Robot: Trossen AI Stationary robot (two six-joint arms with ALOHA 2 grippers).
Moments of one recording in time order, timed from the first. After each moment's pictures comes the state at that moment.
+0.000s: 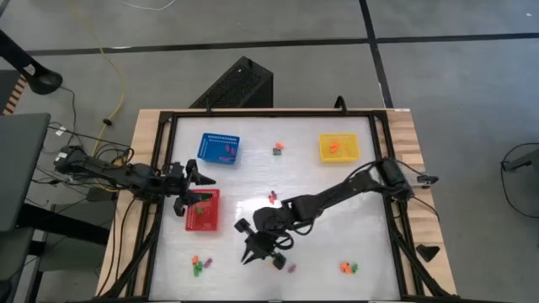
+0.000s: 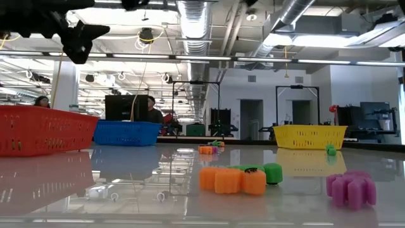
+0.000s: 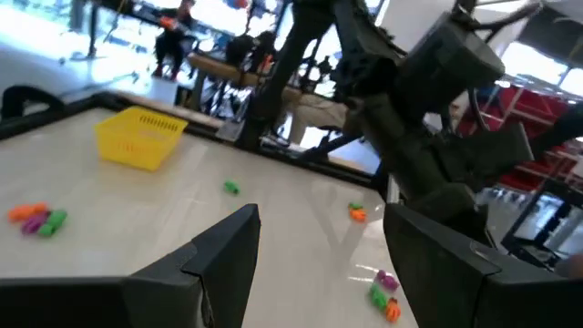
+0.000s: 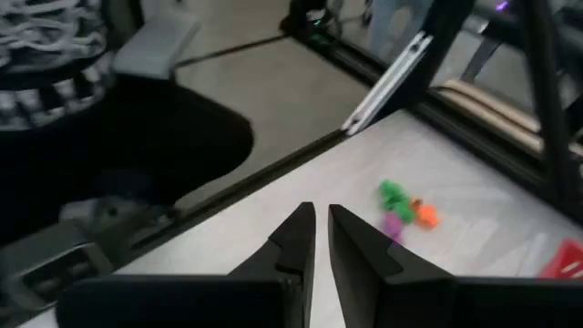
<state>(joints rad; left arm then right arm) -0.29 0.36 0.18 0.28 -0.25 -0.33 0.31 2.05 1.55 0.12 -0.40 -0.37</state>
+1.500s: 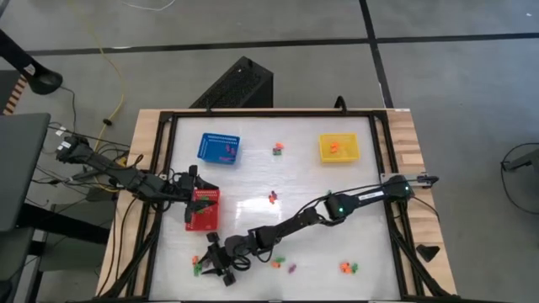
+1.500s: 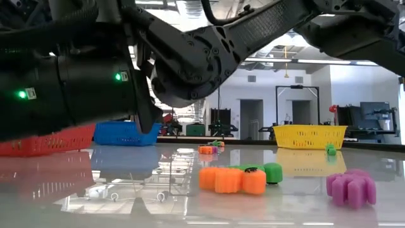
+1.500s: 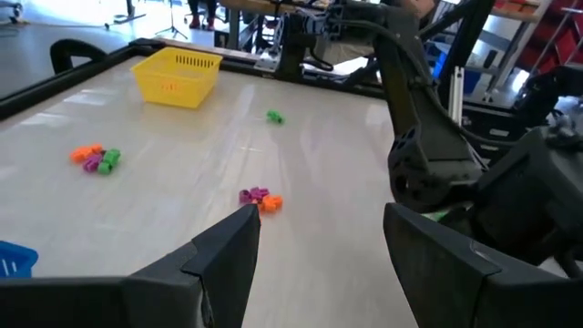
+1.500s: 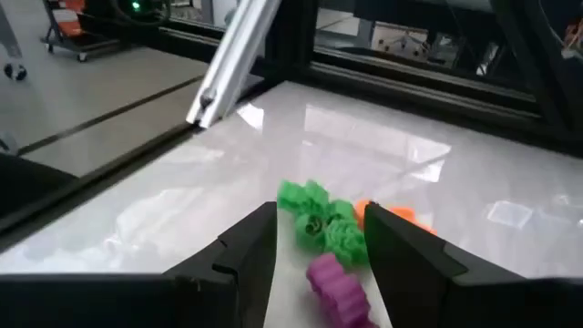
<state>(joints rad) -0.41 0.50 0.17 0.20 -0.43 -0.25 0.34 2.85 2.31 0.39 -0.08 -0.12</state>
